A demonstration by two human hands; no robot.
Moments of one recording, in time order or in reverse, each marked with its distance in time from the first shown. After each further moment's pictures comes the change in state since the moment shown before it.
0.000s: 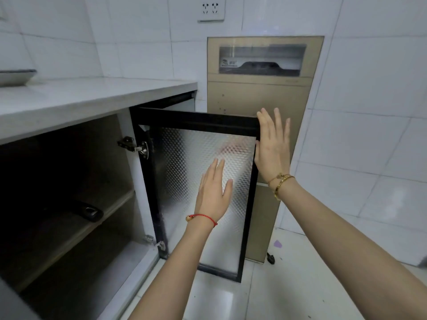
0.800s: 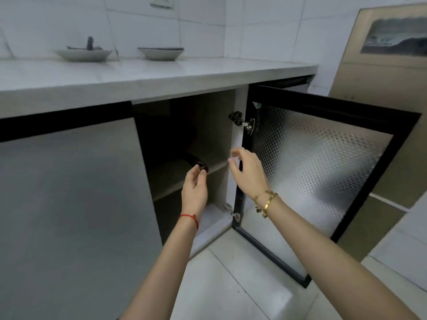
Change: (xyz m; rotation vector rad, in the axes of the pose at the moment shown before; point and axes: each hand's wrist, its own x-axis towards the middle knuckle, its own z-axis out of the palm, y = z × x) left_hand -0.141 -0.064 -0.180 -0.454 0.600 -0.752; right_hand -0.081 -0.255 0.014 0.958 -0.533 -0.129
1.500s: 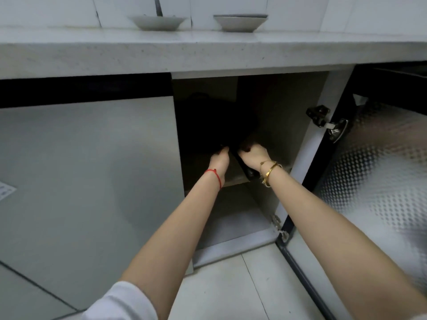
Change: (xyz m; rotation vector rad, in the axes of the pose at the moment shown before) left_hand 0.162 -0.053 -0.019 -0.158 0.226 -0.277; right_hand 0.132 0.009 0.156 0.246 -0.579 0.254
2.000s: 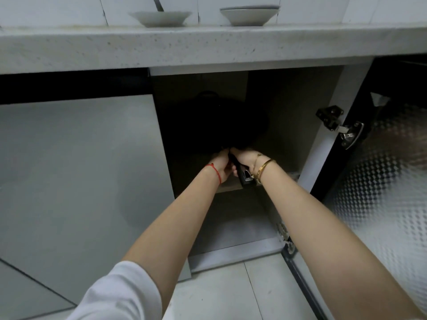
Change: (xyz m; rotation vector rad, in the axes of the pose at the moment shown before) left_hand 0.037 -0.003 0.018 -0.194 0.016 -0.125; right_hand 0.031 -0.001 0.014 0.528 -0.401 0.306
